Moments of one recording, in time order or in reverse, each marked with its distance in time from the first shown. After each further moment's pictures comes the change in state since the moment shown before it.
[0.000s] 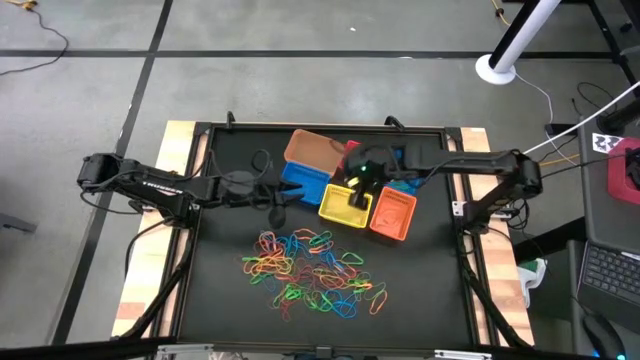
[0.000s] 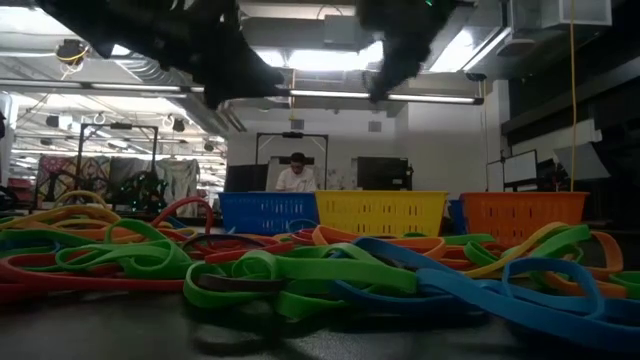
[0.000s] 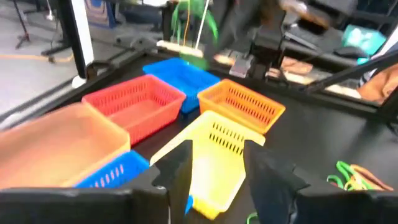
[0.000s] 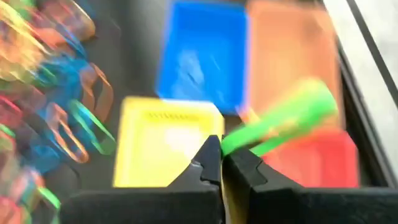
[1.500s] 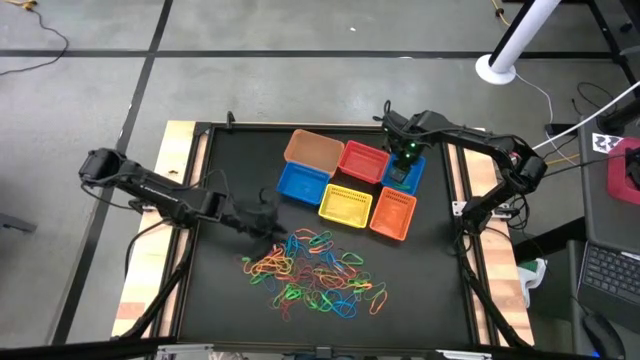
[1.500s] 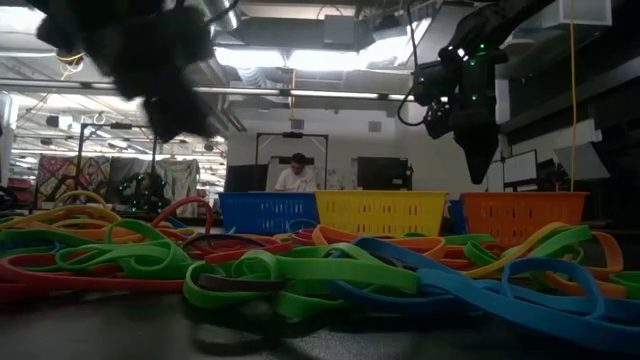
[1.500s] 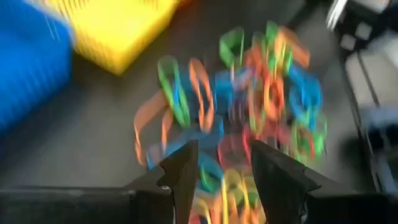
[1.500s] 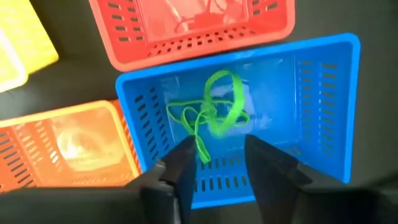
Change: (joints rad) left arm -0.224 0.000 0.000 -0.408 0.239 -0.295; right arm -0.516 -0.007 -0.251 -0.269 -0.202 -0.102
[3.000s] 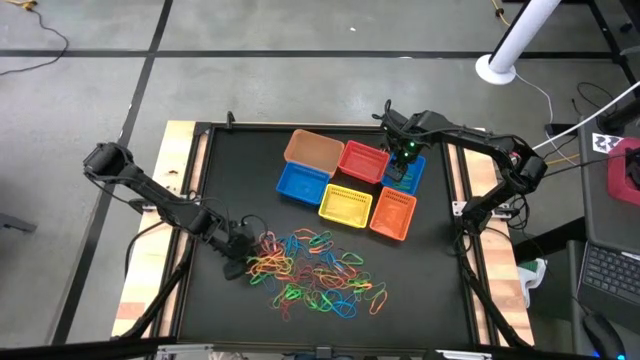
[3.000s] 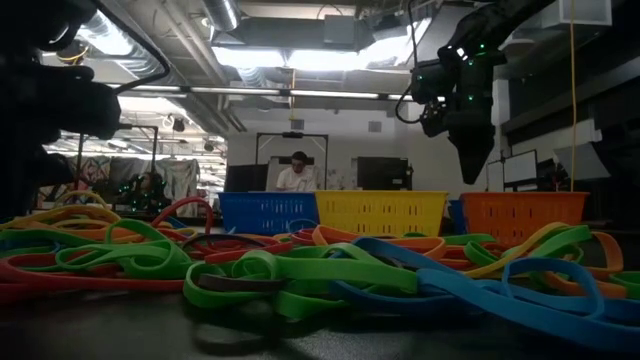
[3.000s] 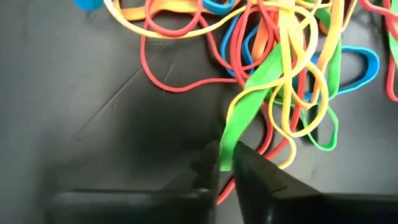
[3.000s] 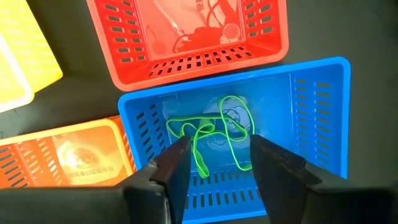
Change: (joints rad) left arm -0.258 0.002 -0.104 -0.329 0.029 -0.381; right arm 0.000 0.000 0.000 0.040 -0.006 0.000
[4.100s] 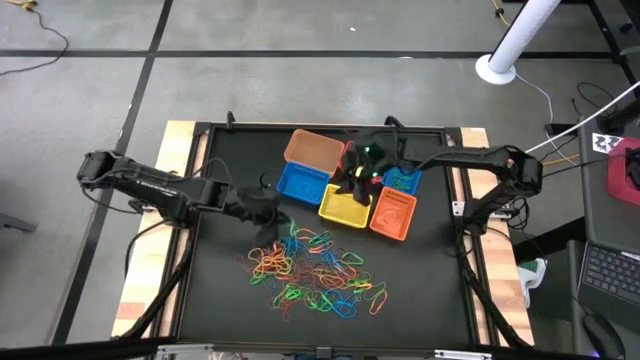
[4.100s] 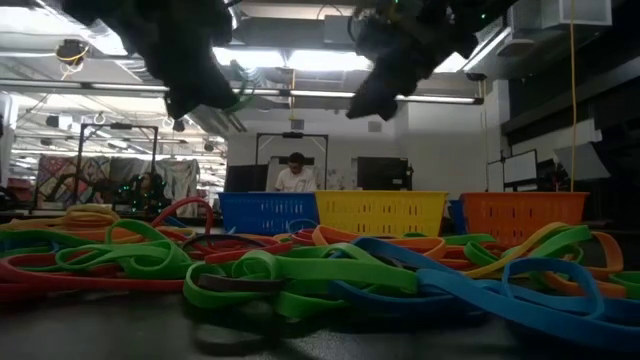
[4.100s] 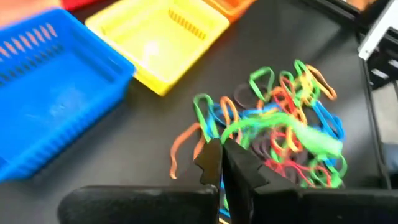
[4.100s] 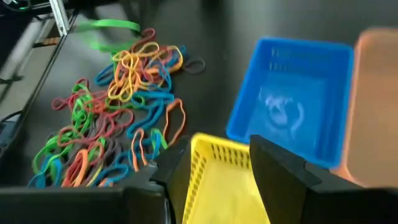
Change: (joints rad) left arm 0.372 -0.016 0.258 0.178 -0.124 0.412; right arm 0.364 0.000 0.000 0.722 -0.379 -0.022
